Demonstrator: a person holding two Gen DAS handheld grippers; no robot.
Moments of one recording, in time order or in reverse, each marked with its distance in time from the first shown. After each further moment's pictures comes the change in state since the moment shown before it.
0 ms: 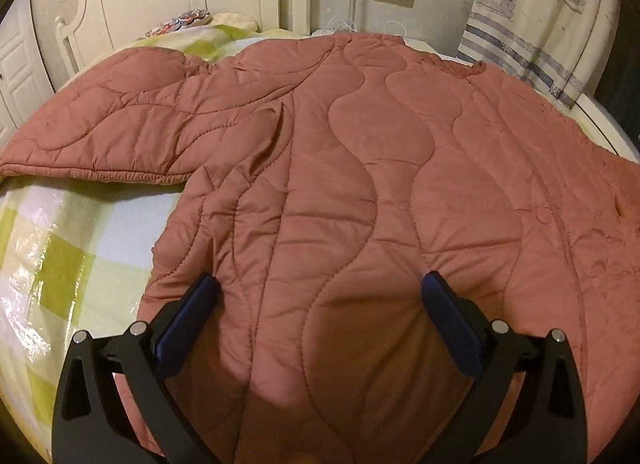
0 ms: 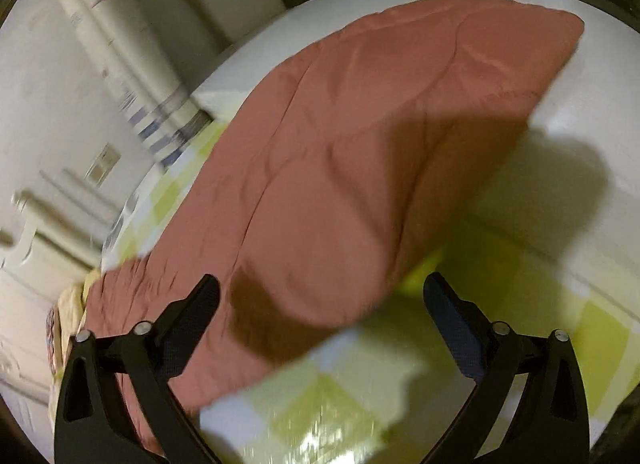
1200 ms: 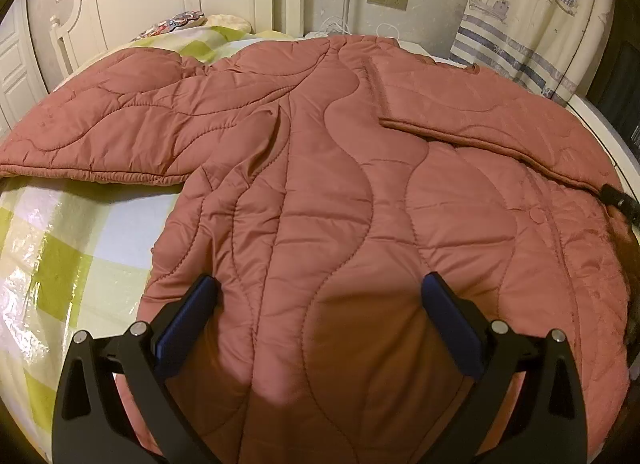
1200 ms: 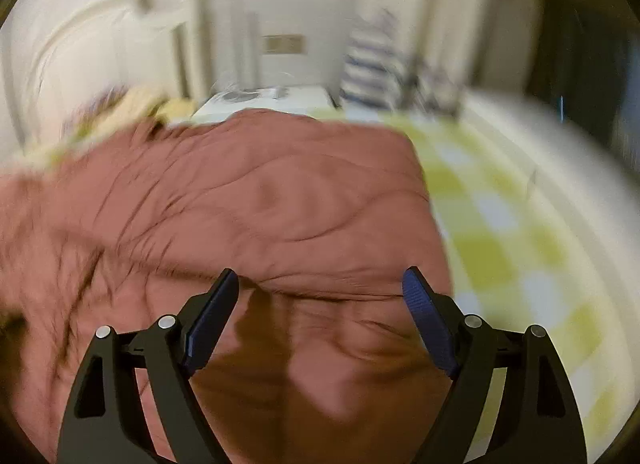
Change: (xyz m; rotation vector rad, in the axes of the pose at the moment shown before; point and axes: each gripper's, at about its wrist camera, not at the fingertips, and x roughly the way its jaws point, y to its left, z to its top) left arm -0.006 0.002 -0.003 0.006 -0.016 -0.025; right arm -0.037 0.118 -0.106 -0.716 -0.018 0.215
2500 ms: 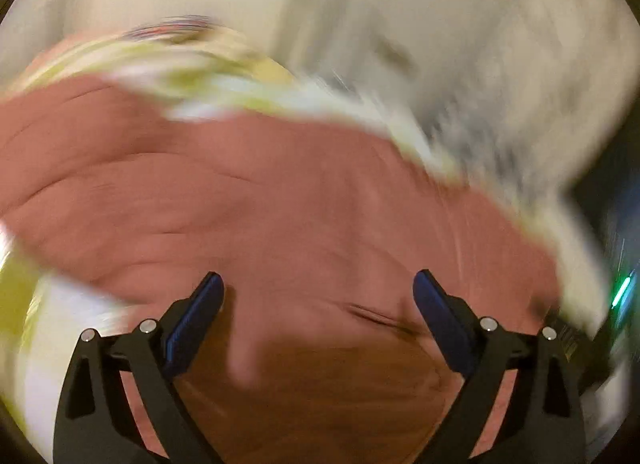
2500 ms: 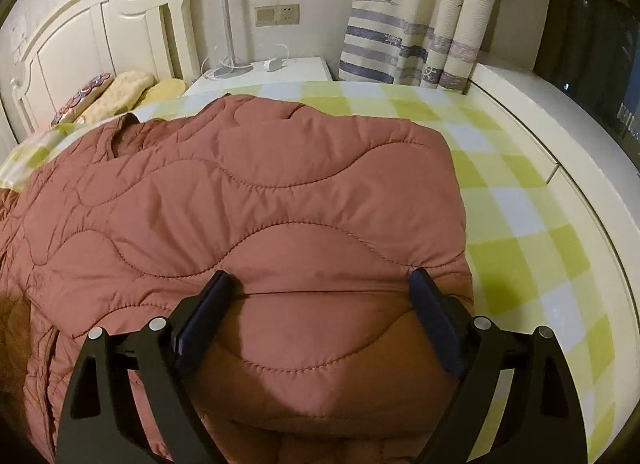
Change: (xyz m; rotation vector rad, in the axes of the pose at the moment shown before) left arm -0.022 0.031 0.046 -0.353 -0.189 -0.180; right arm 0.061 0.019 0.045 -0.084 0.106 -0.036
